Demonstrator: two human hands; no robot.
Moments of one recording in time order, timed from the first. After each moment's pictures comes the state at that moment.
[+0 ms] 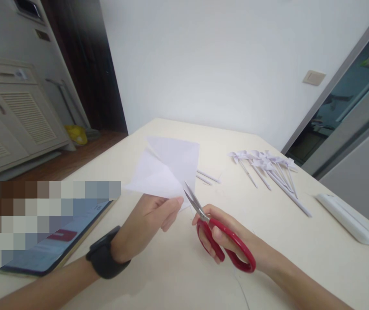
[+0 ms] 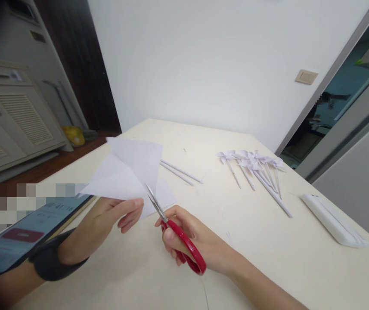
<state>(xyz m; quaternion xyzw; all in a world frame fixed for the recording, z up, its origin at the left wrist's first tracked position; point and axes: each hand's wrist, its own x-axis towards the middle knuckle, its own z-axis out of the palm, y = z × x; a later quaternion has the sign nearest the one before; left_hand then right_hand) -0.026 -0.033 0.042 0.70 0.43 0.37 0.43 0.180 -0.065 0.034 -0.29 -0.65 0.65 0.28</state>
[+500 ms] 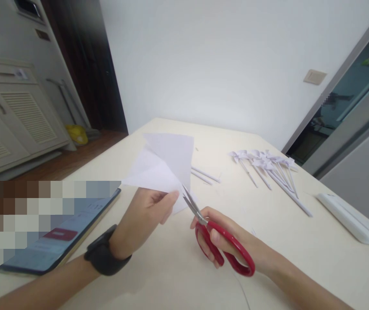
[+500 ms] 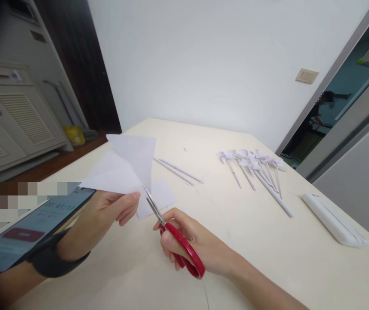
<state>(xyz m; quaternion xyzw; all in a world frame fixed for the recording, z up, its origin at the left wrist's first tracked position) -0.027 -0.031 0.045 0.71 0.50 0.38 0.33 0.179 -0.066 0.034 -0.30 -0.64 0.66 0.26</state>
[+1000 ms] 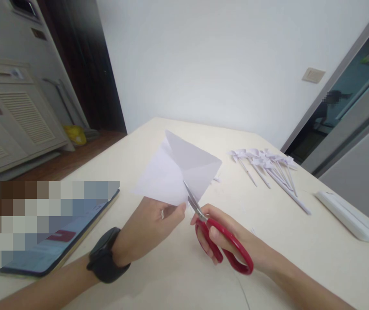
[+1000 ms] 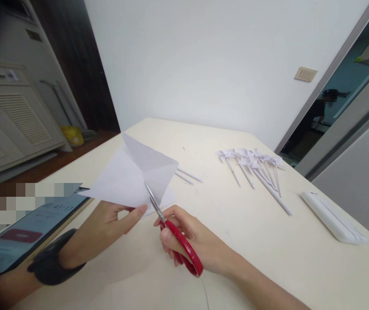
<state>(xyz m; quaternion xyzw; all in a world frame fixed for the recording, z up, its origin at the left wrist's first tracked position) -0.021 -0.037 0.046 0.80 0.47 0.31 0.17 0.179 -0.067 0.032 -0.31 -0.64 0.65 0.28</state>
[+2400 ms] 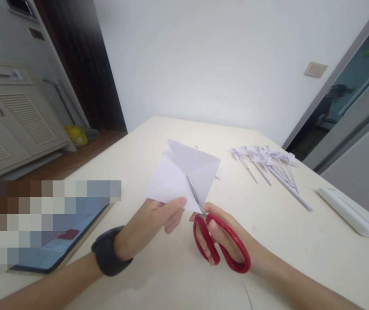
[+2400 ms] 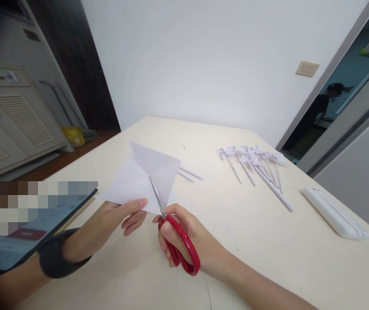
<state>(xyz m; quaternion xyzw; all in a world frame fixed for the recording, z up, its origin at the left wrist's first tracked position) -0.022 -0.030 0.029 0.66 0.40 0.37 0.52 0.166 -0.072 0.023 -0.29 -0.62 0.64 0.35</state>
